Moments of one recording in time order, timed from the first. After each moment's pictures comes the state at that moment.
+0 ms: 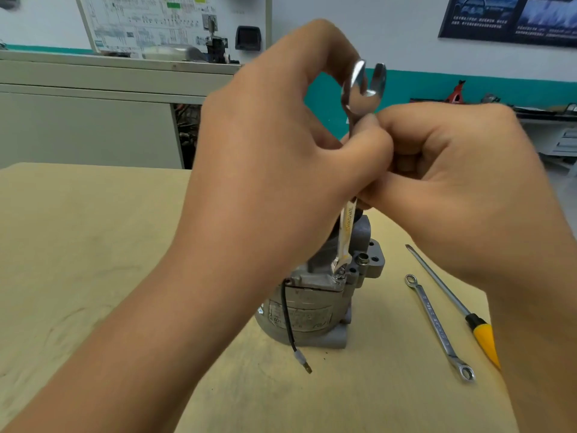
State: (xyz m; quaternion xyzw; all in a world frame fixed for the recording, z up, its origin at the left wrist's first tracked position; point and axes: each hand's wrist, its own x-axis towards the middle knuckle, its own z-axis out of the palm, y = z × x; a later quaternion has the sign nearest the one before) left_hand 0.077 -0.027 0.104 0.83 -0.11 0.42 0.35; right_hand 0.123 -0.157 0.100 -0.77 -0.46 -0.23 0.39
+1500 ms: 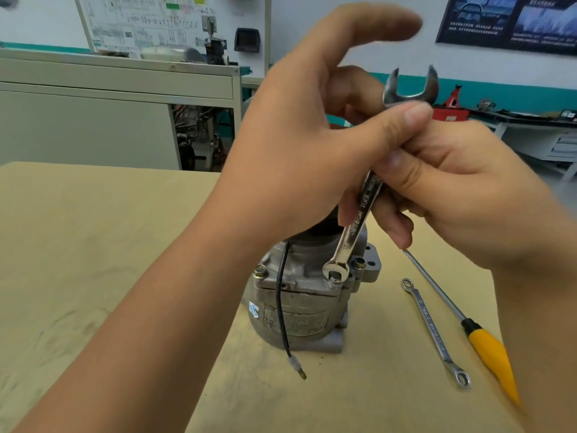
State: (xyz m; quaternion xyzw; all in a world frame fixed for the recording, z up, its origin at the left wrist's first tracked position) left_hand 0.105 -0.026 0.103 0.71 -0.30 0.31 0.55; right_hand 0.151 -0.170 0.098 -0.71 -0.52 0.01 0.48
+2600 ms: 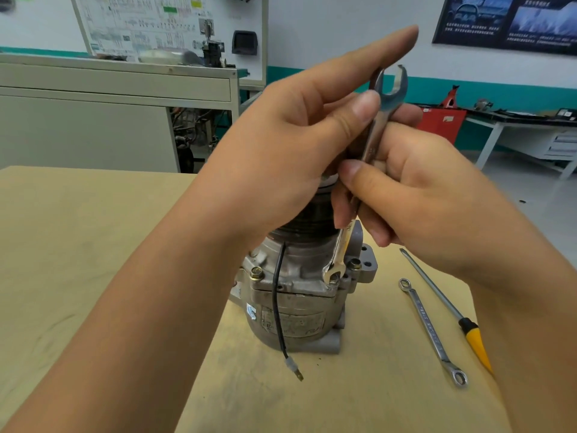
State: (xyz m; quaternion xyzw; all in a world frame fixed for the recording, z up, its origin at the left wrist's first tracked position) left_hand 0.108 -0.020 0.100 0.69 -0.32 0.16 0.63; right_hand 0.139 -0.159 0.095 -0.77 -0.43 -0.03 0.46
